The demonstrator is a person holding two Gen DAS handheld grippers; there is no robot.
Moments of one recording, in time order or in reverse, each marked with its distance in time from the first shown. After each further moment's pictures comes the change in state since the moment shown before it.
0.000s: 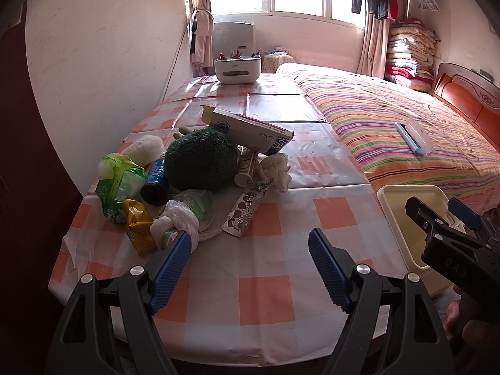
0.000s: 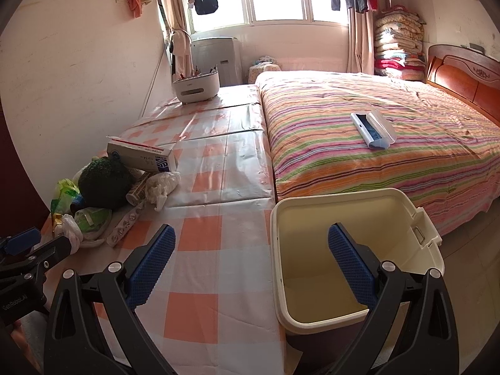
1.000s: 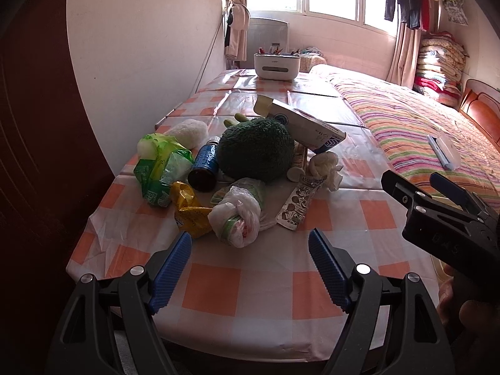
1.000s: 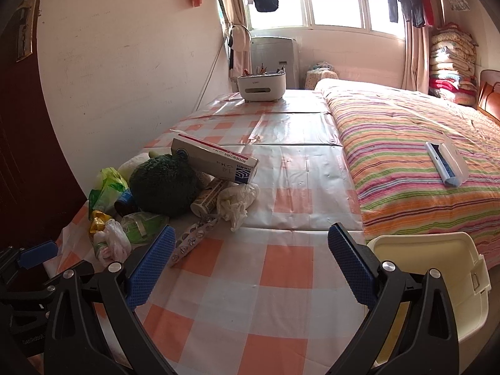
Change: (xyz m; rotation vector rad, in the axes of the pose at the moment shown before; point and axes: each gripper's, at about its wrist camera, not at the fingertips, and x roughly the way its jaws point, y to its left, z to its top) left arm 0.002 0.051 -0.009 -0.101 0.020 0.098; right arm 0.039 0.083 0.022 -0.141 0.007 0.229
